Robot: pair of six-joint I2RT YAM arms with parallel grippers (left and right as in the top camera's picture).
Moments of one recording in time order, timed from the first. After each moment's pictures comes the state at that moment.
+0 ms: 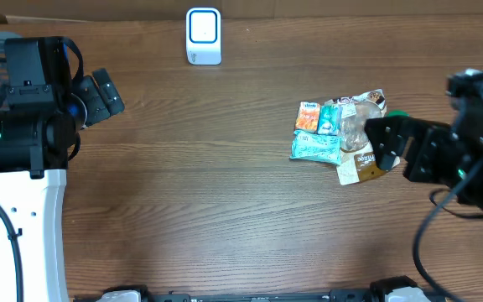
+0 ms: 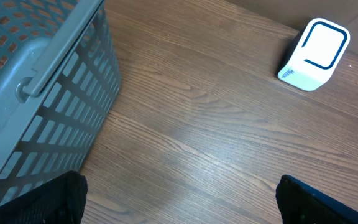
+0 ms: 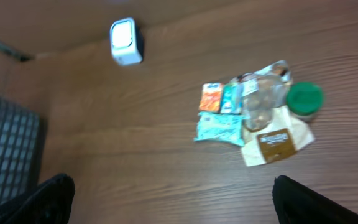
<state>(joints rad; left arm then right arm) 0.04 1.39 1.73 -1.23 -0.20 -0.36 0.18 1.17 1.97 -1.53 -0.10 0.37</state>
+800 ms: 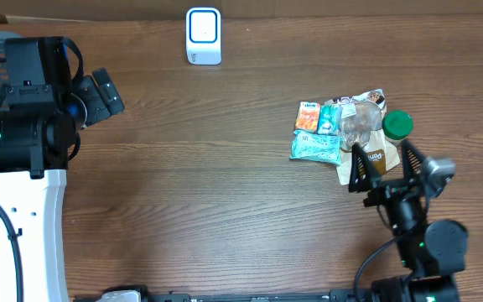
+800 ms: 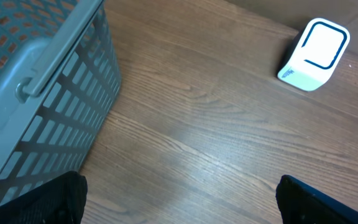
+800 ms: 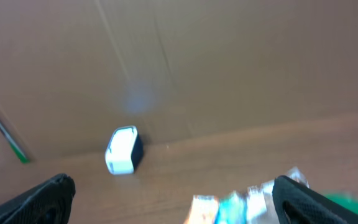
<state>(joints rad) 0.04 1.39 1.73 -1.23 -0.20 -0.36 0.11 0.33 0.34 0.02 -0.07 0.31</state>
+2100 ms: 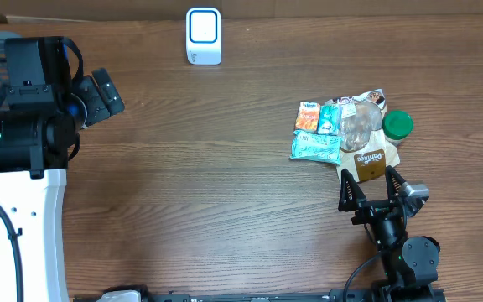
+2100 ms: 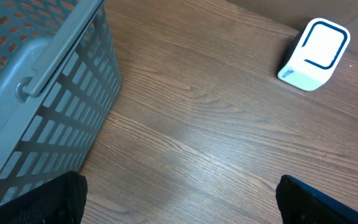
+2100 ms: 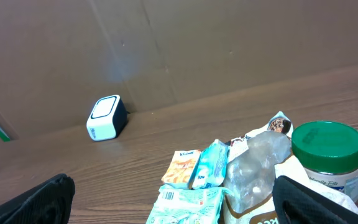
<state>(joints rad) 0.04 1.39 1.73 -1.23 -0.20 -0.36 0.11 0.01 0.02 -0.03 -0.05 0.31</state>
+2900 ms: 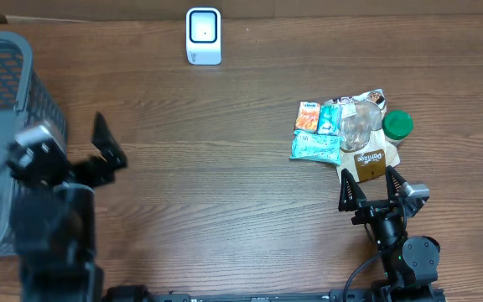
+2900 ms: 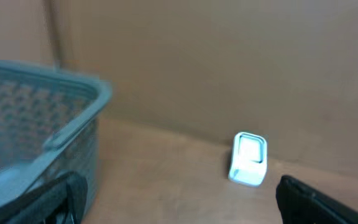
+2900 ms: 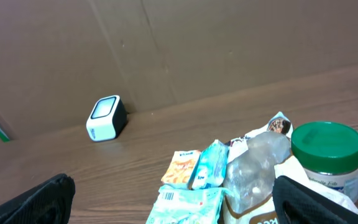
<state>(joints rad) 0.04 0.60 0.84 -0.35 -0.14 -0.18 0.11 0.01 0.02 -0.03 -0.05 0.31</state>
